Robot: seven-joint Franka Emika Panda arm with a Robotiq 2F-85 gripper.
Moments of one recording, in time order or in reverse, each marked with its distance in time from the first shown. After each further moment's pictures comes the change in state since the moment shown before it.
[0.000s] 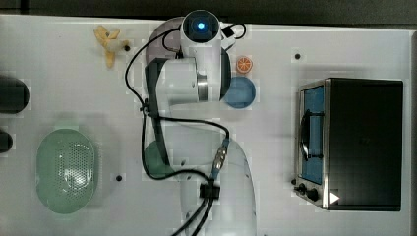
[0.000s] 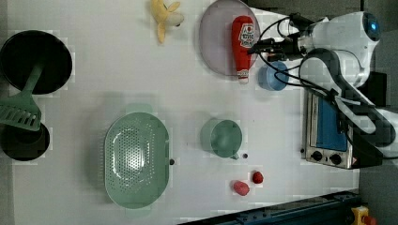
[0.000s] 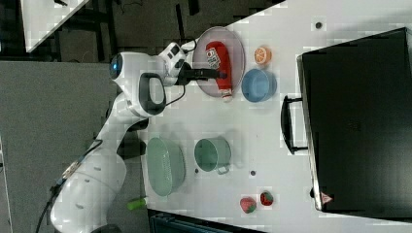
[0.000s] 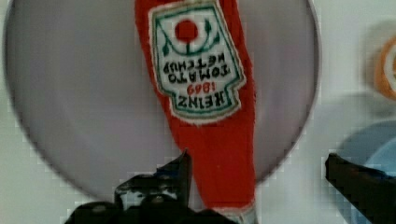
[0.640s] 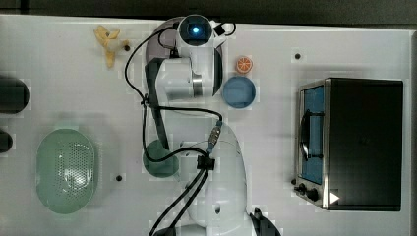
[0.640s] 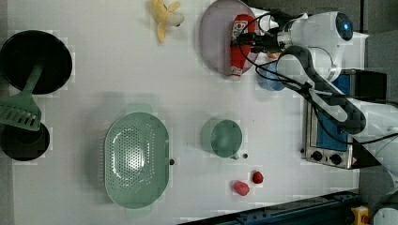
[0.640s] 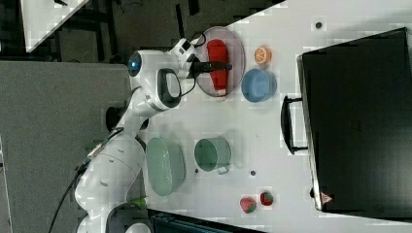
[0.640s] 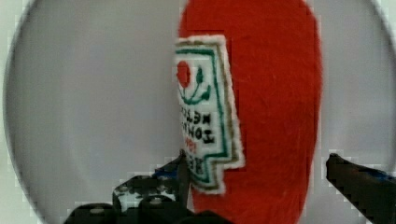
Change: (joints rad) arm 0.014 0.160 0.015 0.102 -0.003 0.123 -0.009
